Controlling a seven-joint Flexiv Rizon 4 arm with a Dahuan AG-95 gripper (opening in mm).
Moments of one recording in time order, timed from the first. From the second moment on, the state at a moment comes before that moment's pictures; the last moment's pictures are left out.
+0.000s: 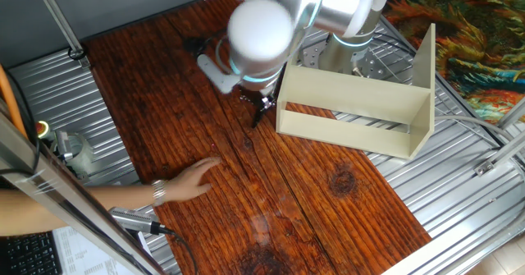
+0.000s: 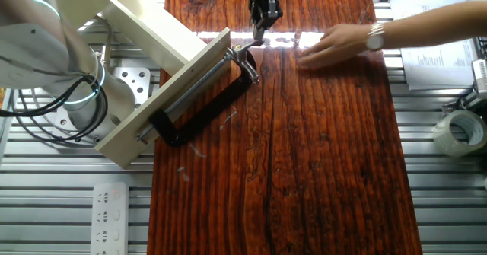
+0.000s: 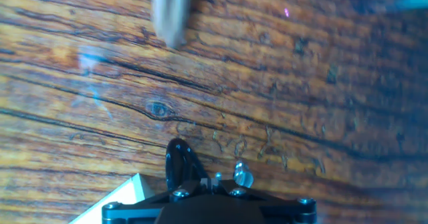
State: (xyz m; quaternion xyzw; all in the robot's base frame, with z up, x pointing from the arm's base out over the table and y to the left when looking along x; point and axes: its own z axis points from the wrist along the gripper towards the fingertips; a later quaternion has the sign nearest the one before) arm 0.389 0.096 0.187 0.14 -0.98 0.14 0.05
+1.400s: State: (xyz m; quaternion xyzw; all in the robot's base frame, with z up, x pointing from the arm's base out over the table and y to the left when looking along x) arm 0.379 0.120 0.162 0.12 -0.98 0.14 0.02
